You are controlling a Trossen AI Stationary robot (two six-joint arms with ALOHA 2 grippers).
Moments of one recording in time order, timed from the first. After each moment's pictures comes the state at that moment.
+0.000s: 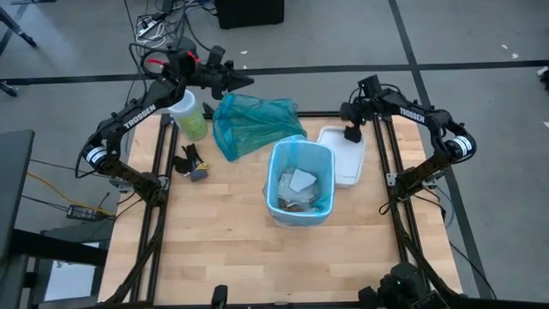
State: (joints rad) left arm 0.85 1.44 1.40 0.05 0.94 -0.52; right arm -1.13 1.49 0.91 -0.41 -0.29 0.27
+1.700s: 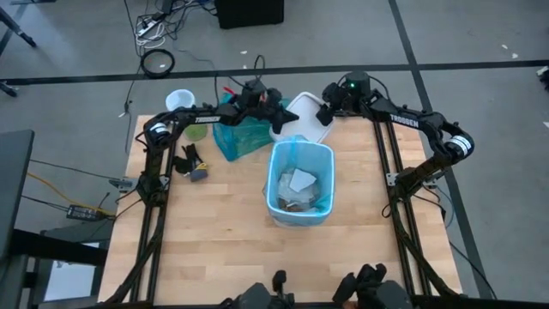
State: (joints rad) left arm 0.63 2.04 1.40 0.37 0.64 -0.29; right arm -0.91 1.49 0.91 0.16 -0.03 0.77
